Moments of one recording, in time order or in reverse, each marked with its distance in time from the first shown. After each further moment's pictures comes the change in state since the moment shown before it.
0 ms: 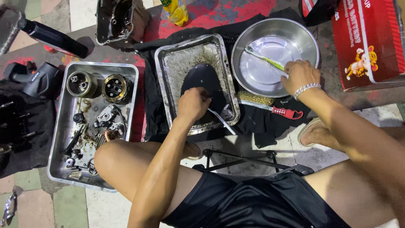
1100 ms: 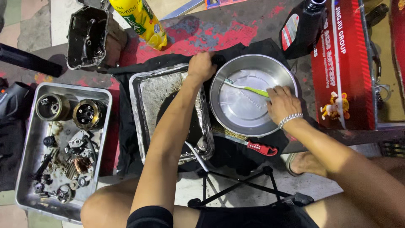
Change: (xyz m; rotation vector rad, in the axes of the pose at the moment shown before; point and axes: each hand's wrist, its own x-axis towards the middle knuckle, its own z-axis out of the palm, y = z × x) left_hand 0.287 0.056 0.086 0.106 0.202 0.318; right_hand 0.051 0.058 0.016 0.042 0.091 -0.210
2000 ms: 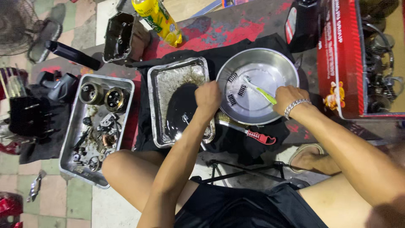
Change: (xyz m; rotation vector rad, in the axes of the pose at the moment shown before) left_hand -0.143 0.106 -0.023 0.245 -0.018 -0.270; right_hand -0.008 0.012 -0.062 0.012 -0.567 0.189
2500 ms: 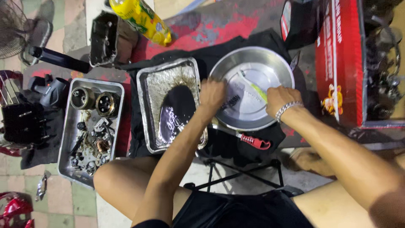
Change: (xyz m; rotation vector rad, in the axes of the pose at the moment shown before) left_hand 0.034 0.023 0.050 0.115 -0.027 0.298; right_hand 0.028 0.010 0.010 -0.005 0.020 -0.055
